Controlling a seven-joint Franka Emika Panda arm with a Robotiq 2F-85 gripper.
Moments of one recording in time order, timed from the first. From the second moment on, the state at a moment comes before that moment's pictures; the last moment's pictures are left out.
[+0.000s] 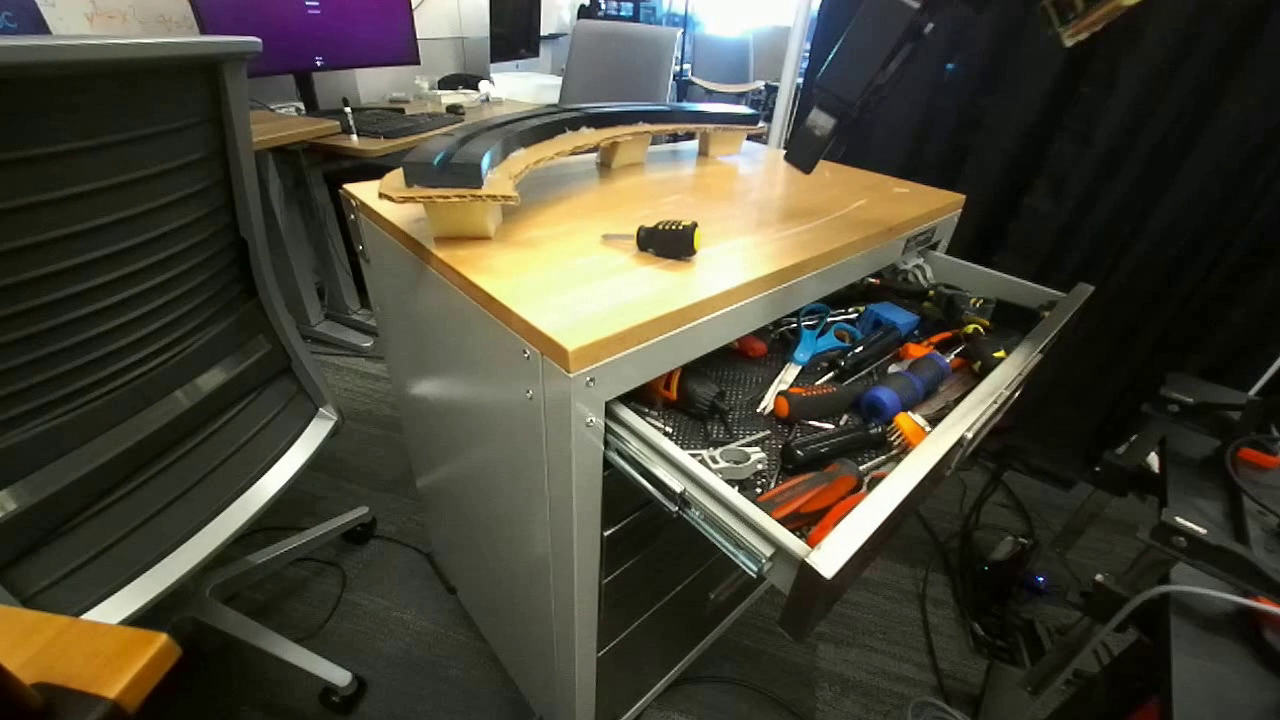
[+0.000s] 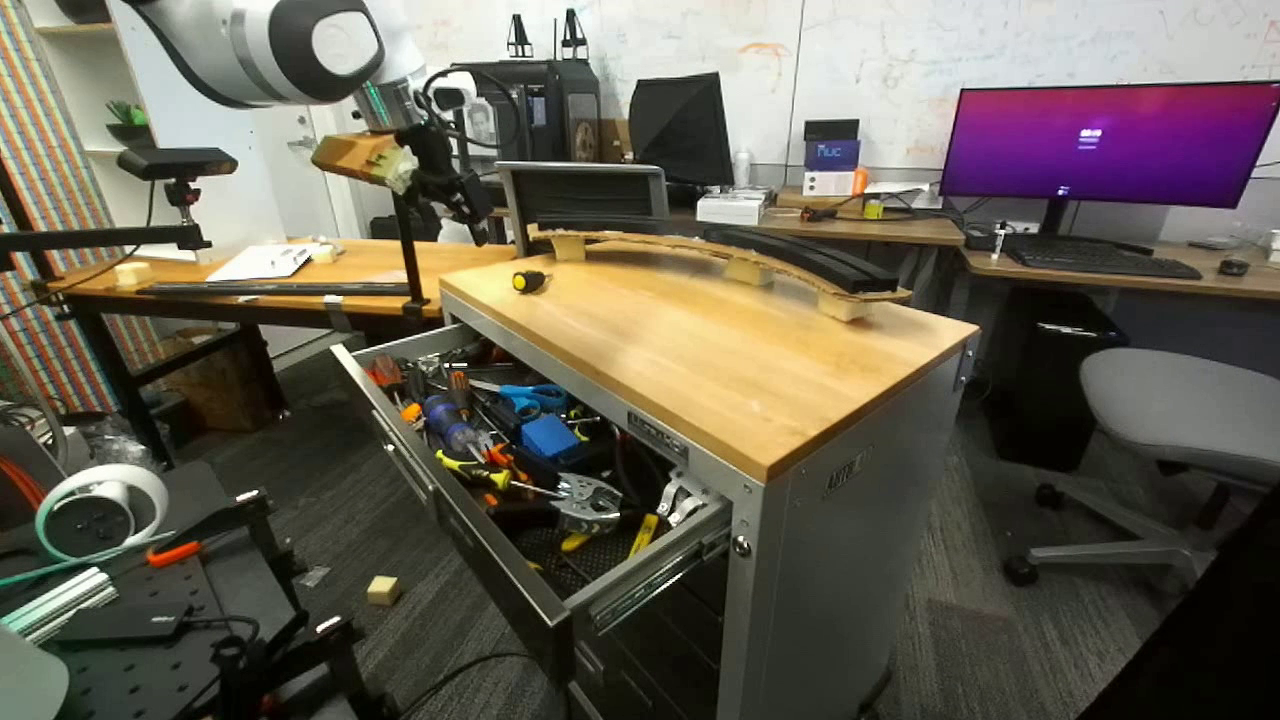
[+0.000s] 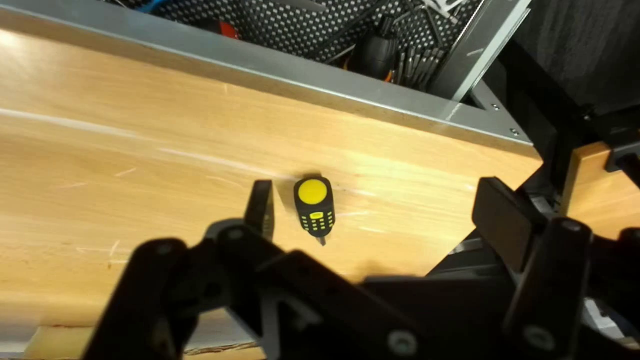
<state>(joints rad) 0.16 -0.04 0.22 -2.43 -0.01 2.79 0.15</state>
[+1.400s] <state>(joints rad) 0.41 0.35 -0.13 -2.13 -0.85 2.99 0.78</state>
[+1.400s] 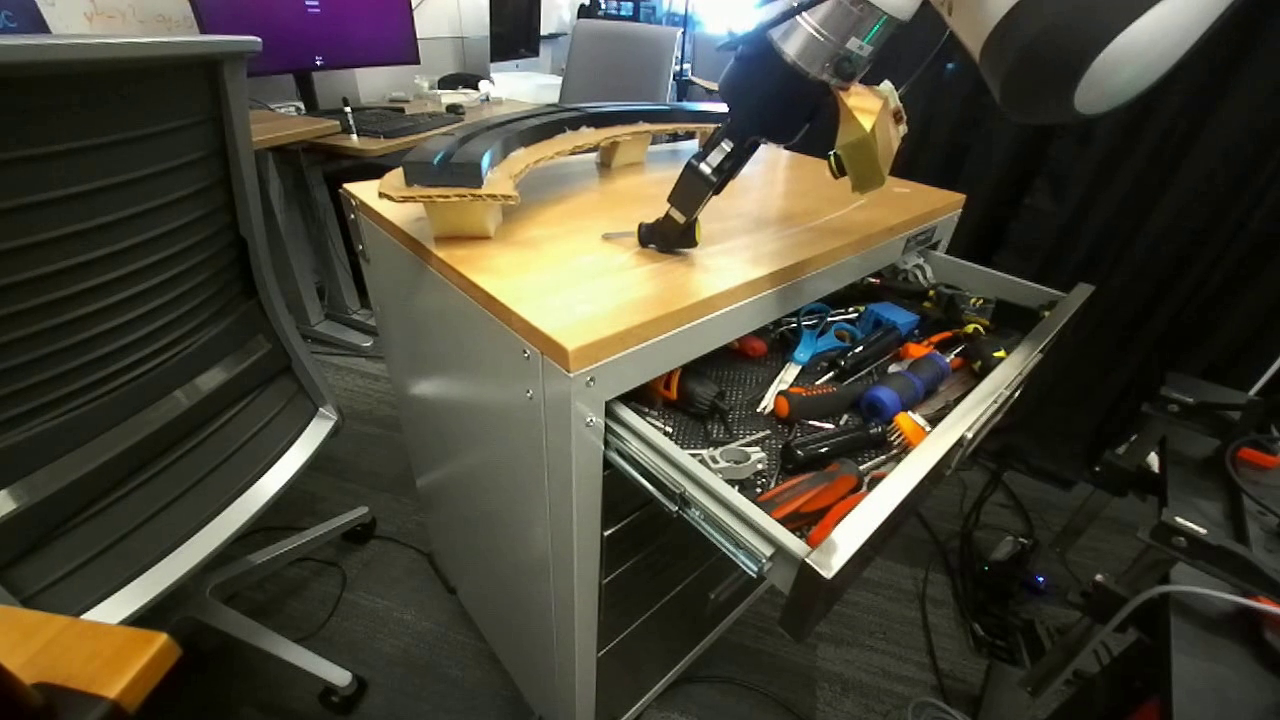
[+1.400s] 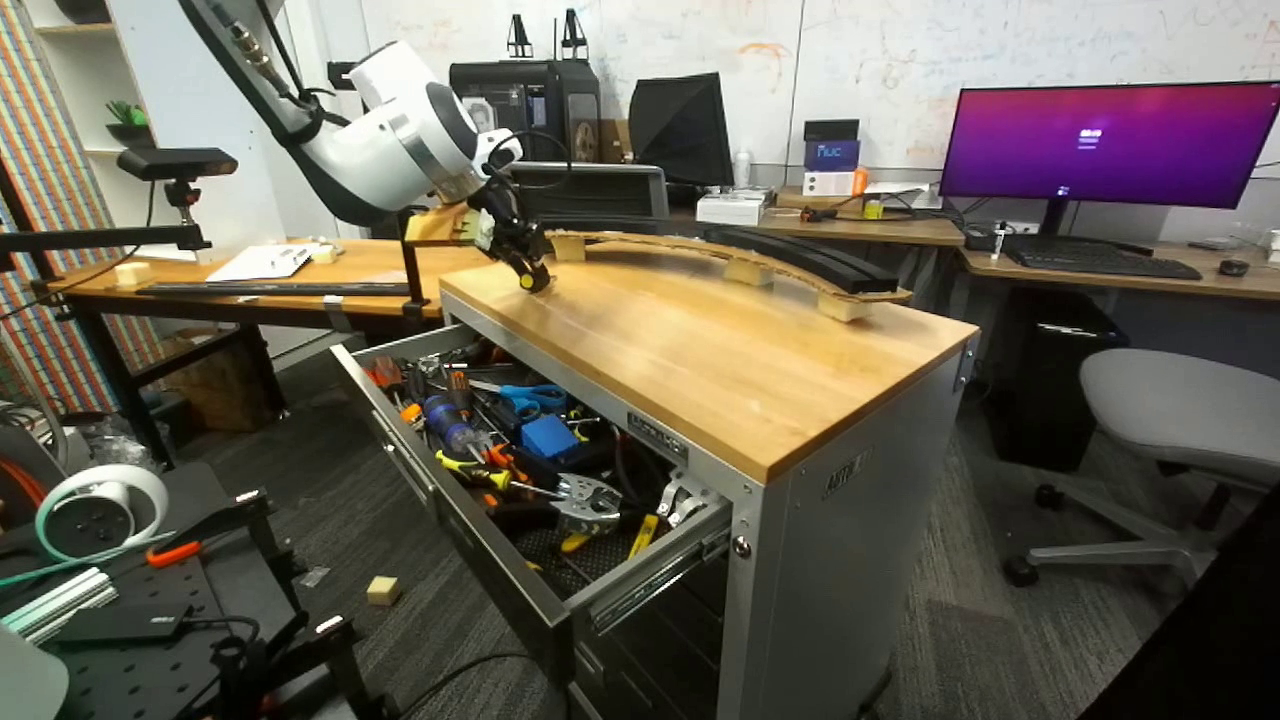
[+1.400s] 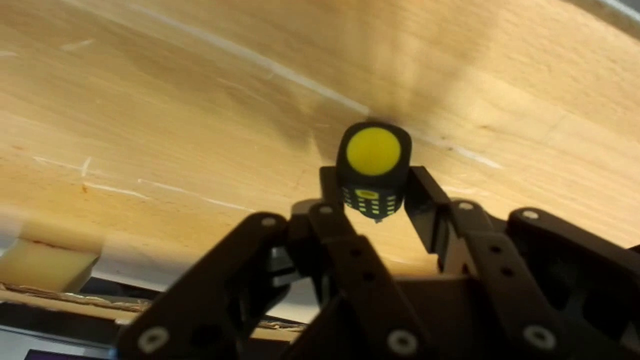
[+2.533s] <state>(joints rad) 0.02 0.01 0.50 -2.40 0.05 2.67 0.01</state>
